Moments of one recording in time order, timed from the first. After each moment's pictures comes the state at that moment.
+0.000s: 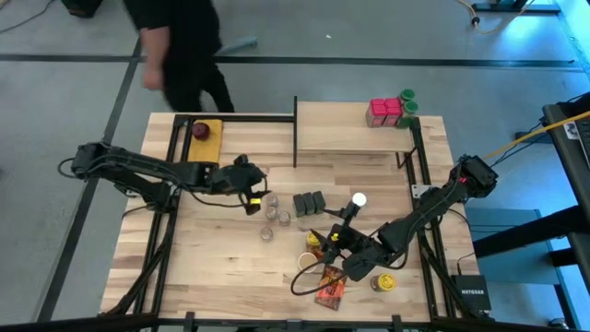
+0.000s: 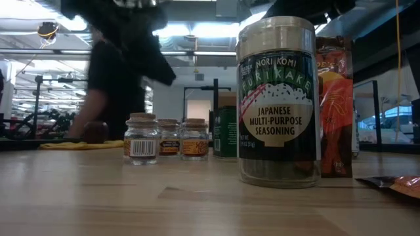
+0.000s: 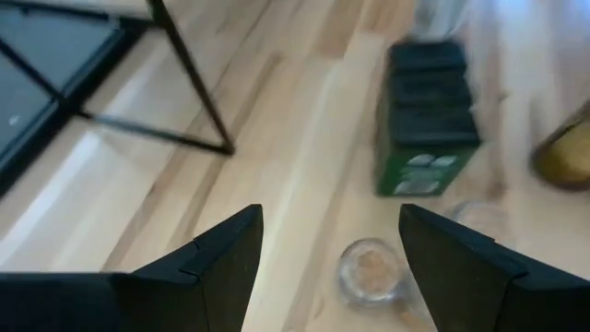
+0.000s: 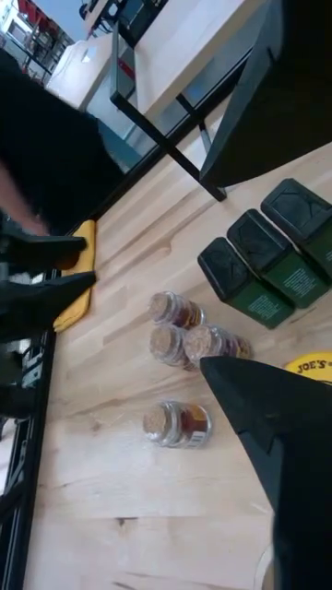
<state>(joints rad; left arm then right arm) -0.03 1.26 0.76 -0.19 -0.34 -0.18 0.63 1.63 1.03 -0.19 1.06 0.41</state>
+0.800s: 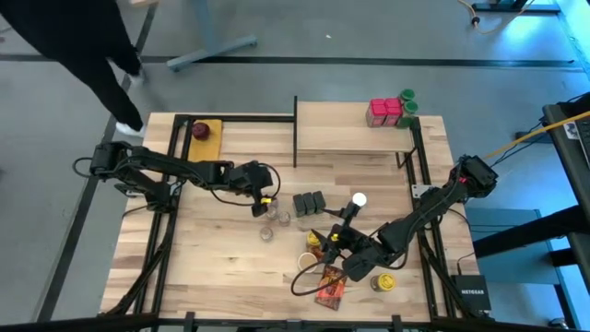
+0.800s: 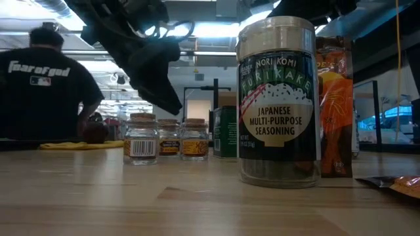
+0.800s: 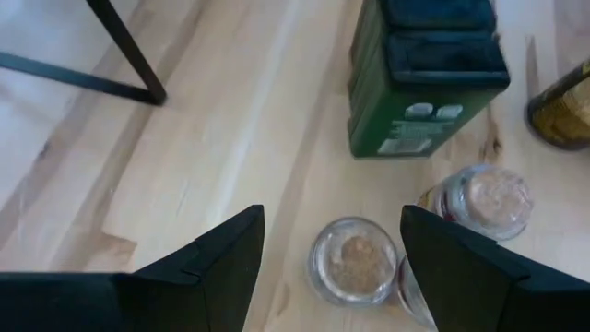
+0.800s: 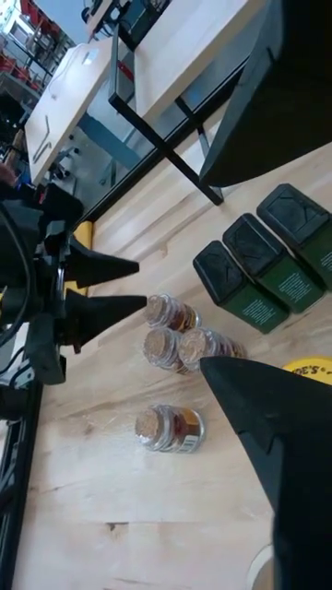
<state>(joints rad) 0.05 1.45 0.76 -0.11 -0.10 -0.18 0.63 1.63 1.03 -0.21 1.06 0.41</state>
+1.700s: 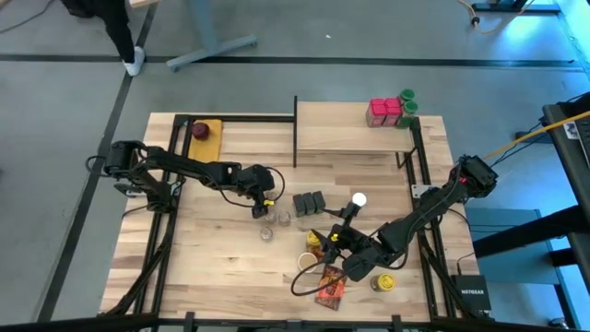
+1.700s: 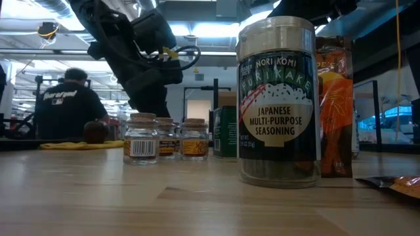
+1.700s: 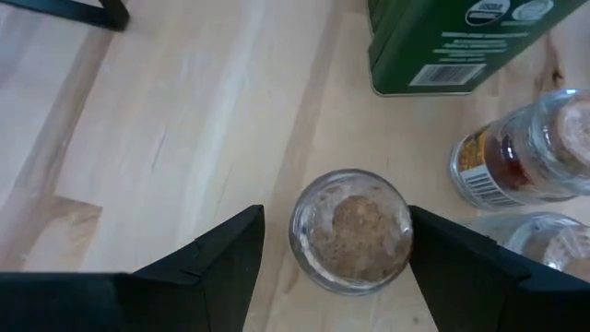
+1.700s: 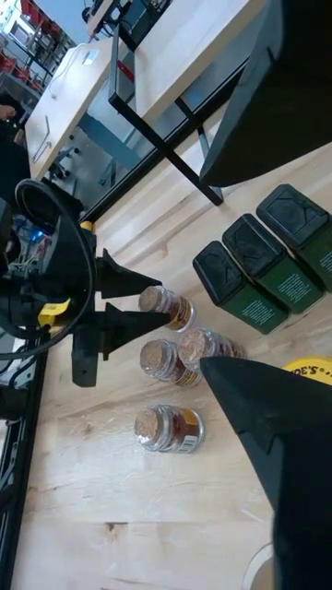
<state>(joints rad) 0.09 1.56 0.76 -0.12 -0.04 -0.14 0.63 1.63 1.03 -0.22 1.06 0.41</state>
